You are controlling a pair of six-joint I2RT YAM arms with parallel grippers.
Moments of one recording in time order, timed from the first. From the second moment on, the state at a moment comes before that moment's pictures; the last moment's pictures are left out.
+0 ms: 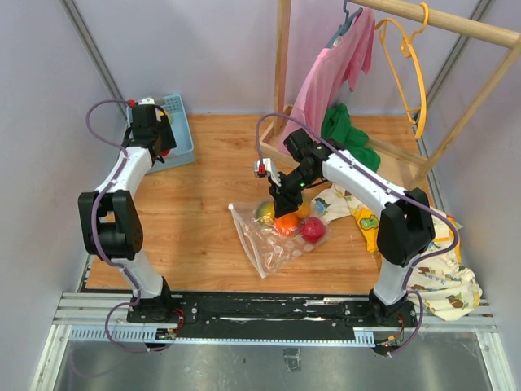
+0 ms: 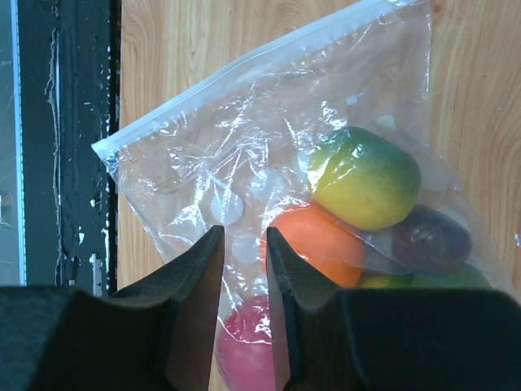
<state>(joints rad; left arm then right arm) 0.06 1.69 1.33 -0.24 -0.19 -0.18 0.60 1.79 1.55 -1.04 -0.78 -0.82</state>
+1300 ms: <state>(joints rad) 0.14 2.26 1.78 -0.18 -0.47 -0.09 0.60 1.88 1.60 -1.05 -0.77 -0.80</state>
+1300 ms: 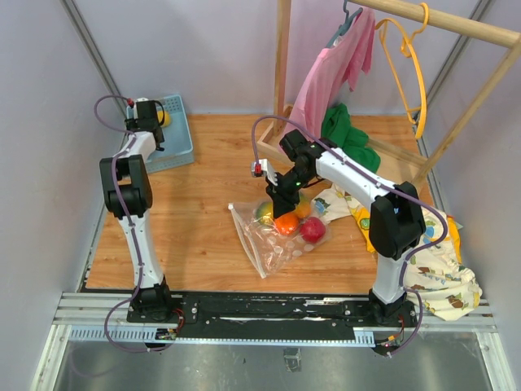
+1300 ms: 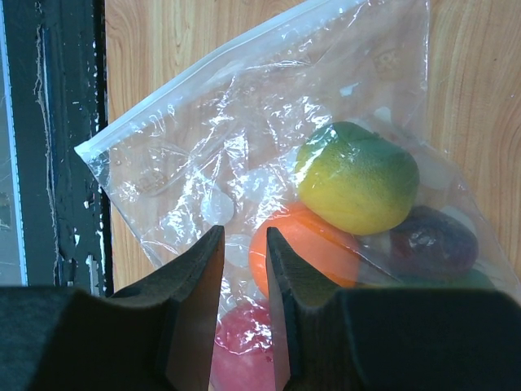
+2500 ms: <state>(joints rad) 0.14 2.36 1.87 -0.05 -0.57 -0.15 0.60 1.88 1.61 -1.07 -0.77 -0.80</state>
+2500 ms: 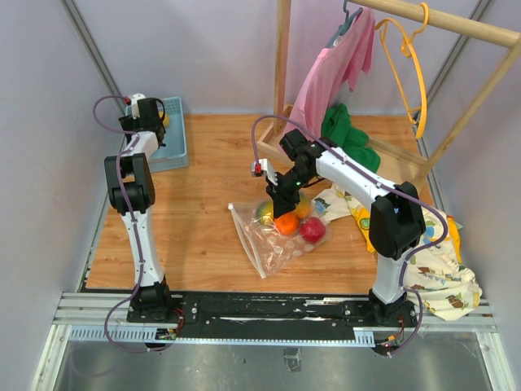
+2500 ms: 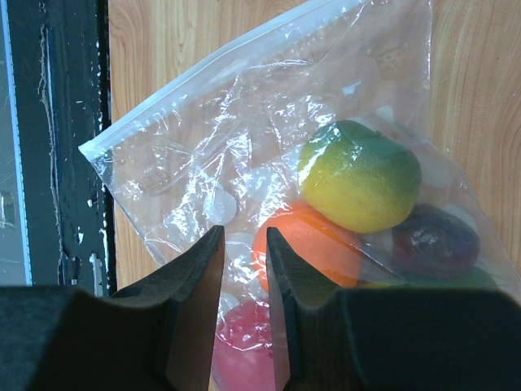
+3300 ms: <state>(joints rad) 0.14 1.72 1.38 -0.04 -0.05 -0.39 0.60 1.87 1.64 -1.09 -0.83 -0.80</state>
